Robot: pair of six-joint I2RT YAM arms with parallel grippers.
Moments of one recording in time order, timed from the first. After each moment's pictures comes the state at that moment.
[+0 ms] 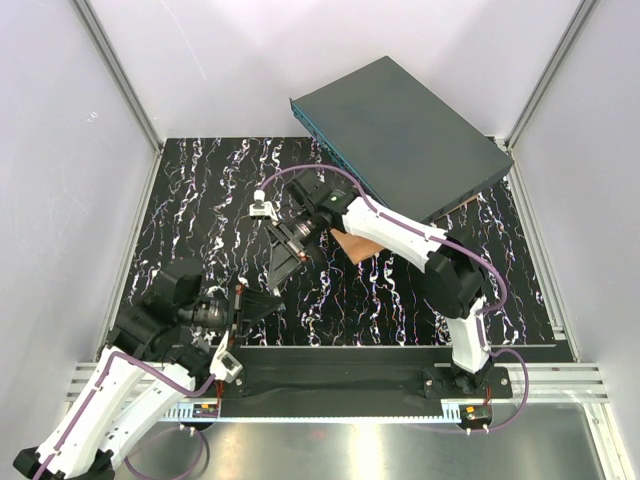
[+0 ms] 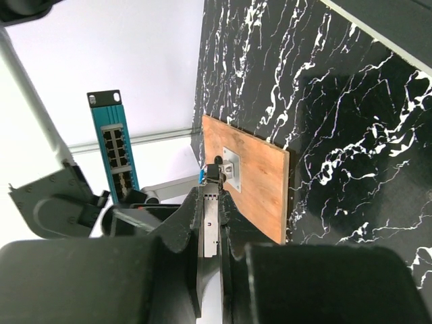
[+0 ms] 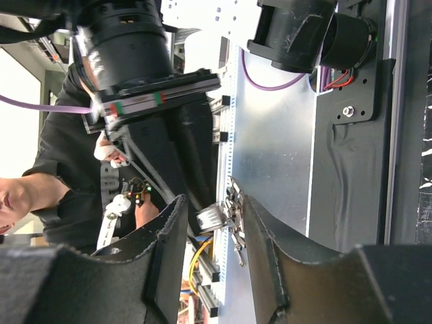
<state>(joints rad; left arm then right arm) -0.51 0.50 0.74 -0.89 0.97 1.98 0.86 2.02 1.79 -0.70 -1.34 0.31</state>
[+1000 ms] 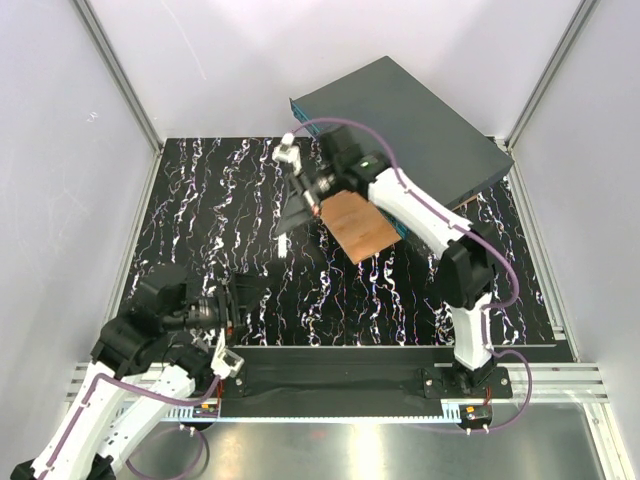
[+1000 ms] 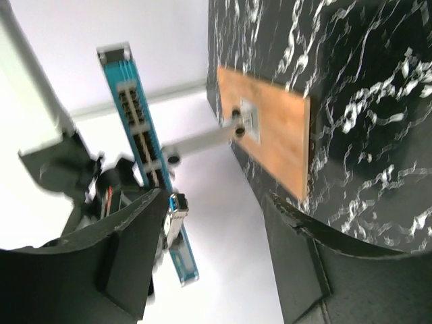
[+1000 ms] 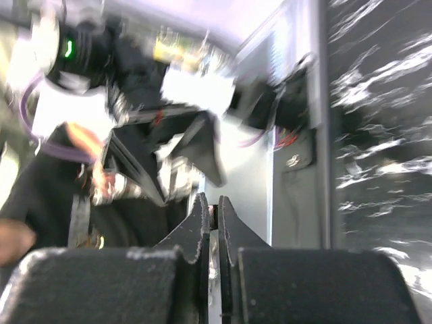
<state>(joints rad) -0.52 0.43 0.78 -0.89 0.80 1.98 0.72 2.02 1.96 -0.67 -1.30 0.35</state>
